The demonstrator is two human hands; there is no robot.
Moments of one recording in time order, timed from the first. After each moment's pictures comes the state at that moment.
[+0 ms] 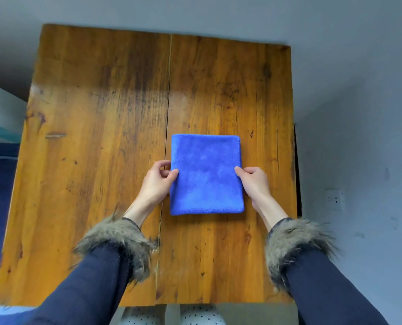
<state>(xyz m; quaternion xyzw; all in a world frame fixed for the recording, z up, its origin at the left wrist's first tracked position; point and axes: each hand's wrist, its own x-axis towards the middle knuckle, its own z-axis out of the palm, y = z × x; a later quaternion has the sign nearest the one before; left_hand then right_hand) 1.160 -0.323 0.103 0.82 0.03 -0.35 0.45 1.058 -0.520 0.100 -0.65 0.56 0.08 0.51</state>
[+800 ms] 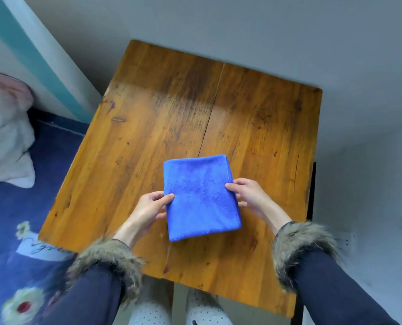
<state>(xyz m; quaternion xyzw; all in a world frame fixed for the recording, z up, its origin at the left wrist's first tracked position) 1.092 -0.229 0.151 0.67 0.22 -0.38 0.60 1.062 -0.474 0.158 -0.63 0.37 0.26 0.63</state>
